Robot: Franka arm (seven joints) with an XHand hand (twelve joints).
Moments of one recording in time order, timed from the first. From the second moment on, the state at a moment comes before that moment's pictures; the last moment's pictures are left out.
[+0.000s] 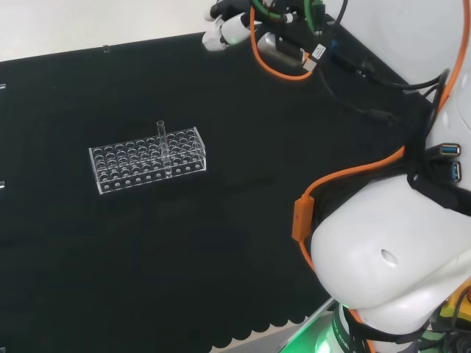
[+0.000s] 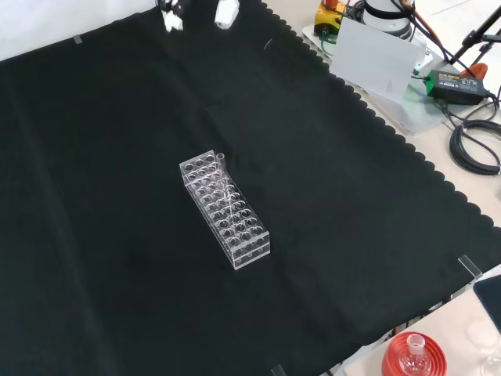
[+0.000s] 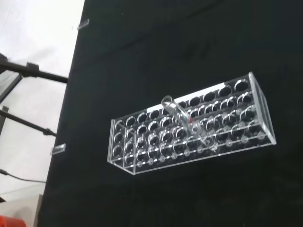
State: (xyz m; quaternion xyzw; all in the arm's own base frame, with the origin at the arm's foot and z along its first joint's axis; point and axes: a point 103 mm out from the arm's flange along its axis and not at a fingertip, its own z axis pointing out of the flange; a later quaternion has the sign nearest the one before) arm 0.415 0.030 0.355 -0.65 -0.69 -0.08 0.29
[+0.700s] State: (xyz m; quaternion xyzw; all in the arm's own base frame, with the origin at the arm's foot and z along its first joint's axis) arm 0.439 0.063 0.310 -0.63 -0.71 -0.04 0.32
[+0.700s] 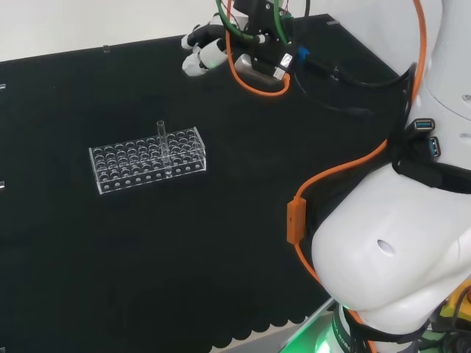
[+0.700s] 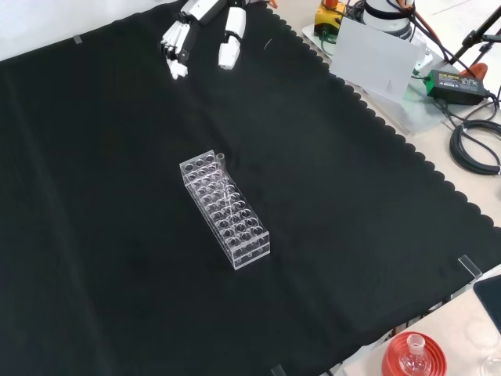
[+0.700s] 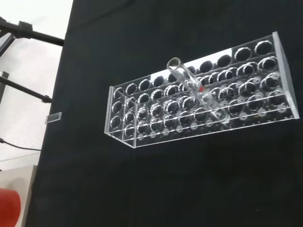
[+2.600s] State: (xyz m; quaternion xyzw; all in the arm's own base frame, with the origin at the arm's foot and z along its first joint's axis) arm 0.466 0.129 0.183 -0.60 -0.71 -0.03 0.37
